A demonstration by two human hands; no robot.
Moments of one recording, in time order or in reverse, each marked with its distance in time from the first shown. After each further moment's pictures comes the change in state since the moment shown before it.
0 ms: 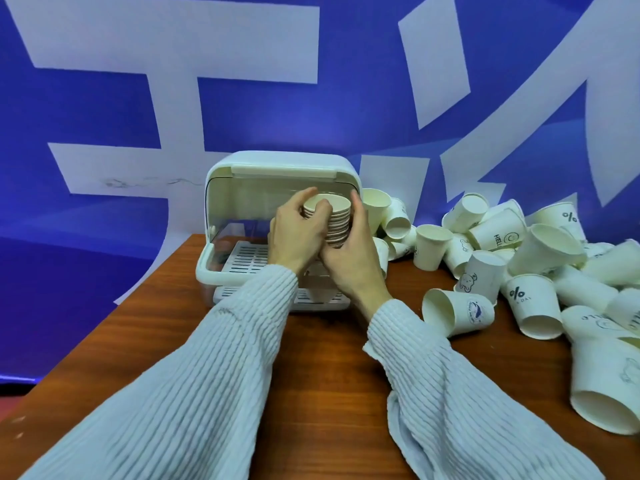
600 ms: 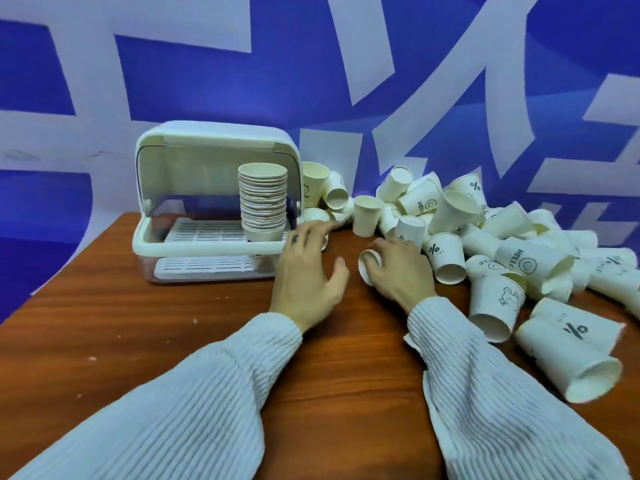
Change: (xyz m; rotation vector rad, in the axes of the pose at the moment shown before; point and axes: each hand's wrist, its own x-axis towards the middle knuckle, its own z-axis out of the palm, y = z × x) left_hand -0.121 -0.021 0.056 0.102 -0.135 0.559; right_hand -0.064 0.063 -0.140 -0.947 -0.002 0.144
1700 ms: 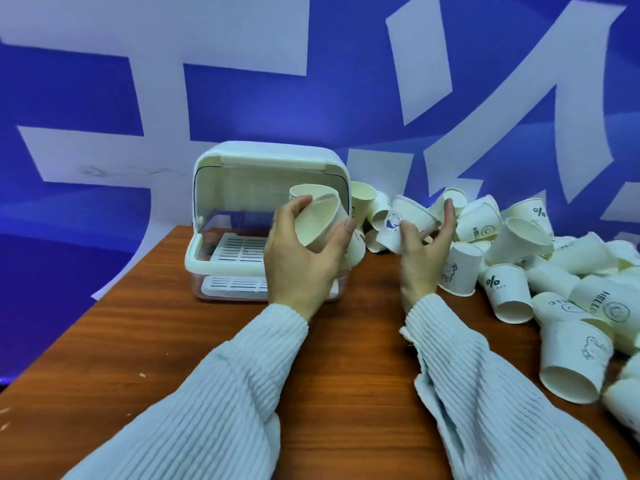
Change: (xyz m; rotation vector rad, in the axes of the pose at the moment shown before) left_hand 0.040 -0.007 -0.058 -0.182 0.369 -0.285; right_hand 0.047 -0.074 0.014 1.305 0.500 0.228
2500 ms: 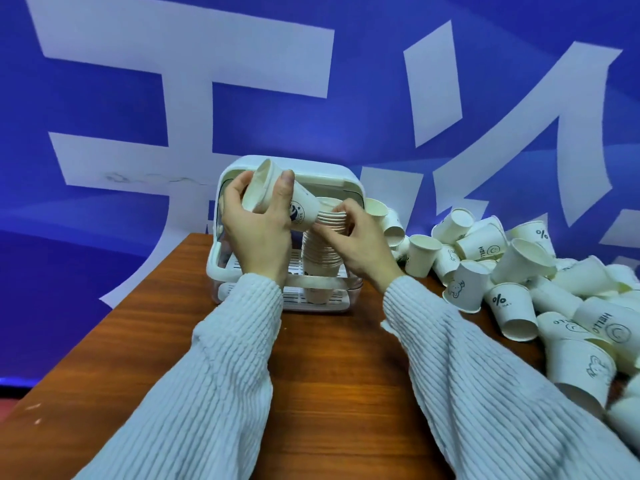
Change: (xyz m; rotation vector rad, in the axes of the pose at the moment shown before) left_hand 0.059 0.013 -0.046 -0.291 0.320 -0.199; right_hand -0.021 -0.040 0.078 -0.510 -0.684 -0.278
